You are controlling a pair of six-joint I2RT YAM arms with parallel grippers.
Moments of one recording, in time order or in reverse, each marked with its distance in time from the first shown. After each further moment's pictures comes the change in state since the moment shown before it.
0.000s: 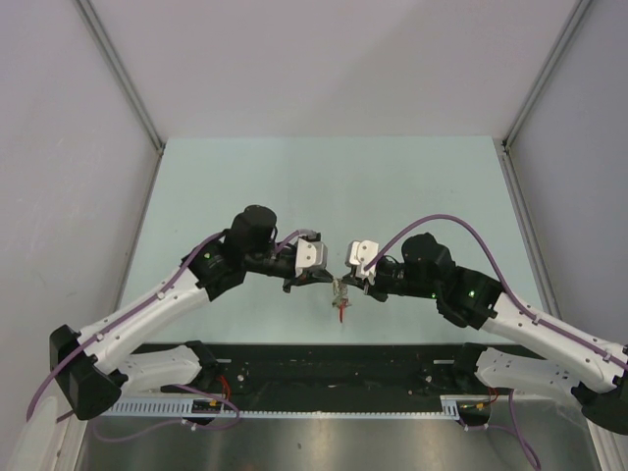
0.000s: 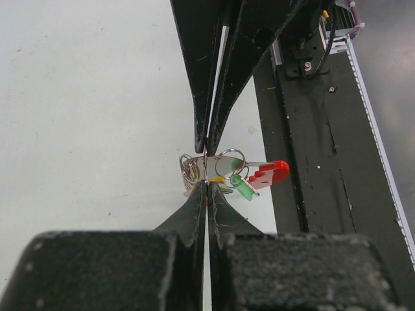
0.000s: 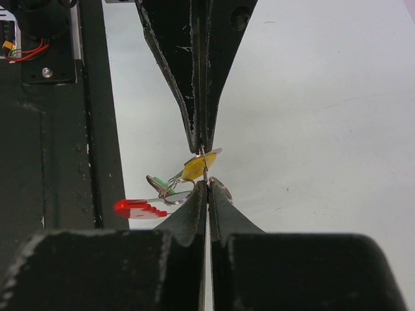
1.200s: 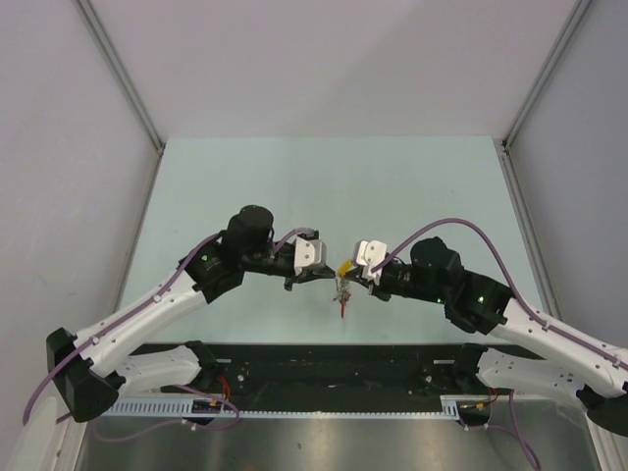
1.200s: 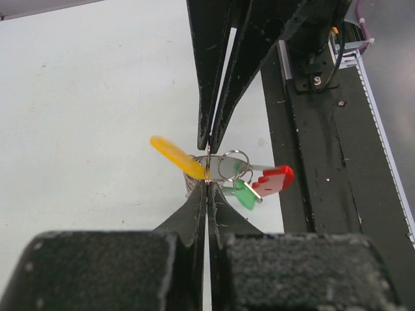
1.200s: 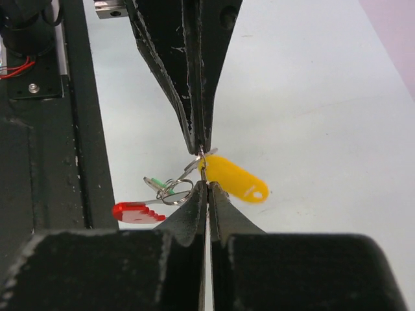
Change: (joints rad) left arm -0.013 -0.019 0.000 0.053 -0.030 -0.027; right arm 0.025 -0.047 -0.001 0.013 0.072 0.006
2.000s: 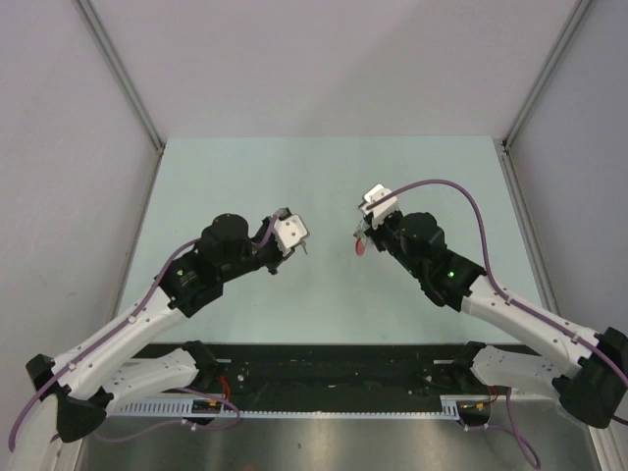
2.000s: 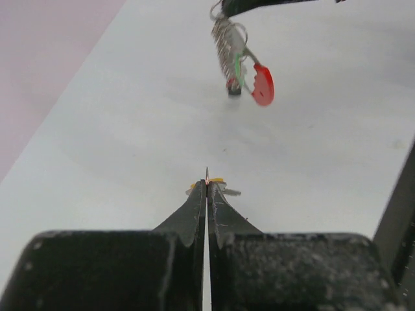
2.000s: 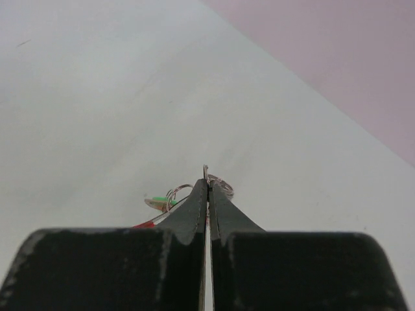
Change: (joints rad) left arm 0.018 -0.147 -0.035 0.002 -0.532 -0.108; right arm -0.180 0.165 -0.016 0.270 0.436 0.098
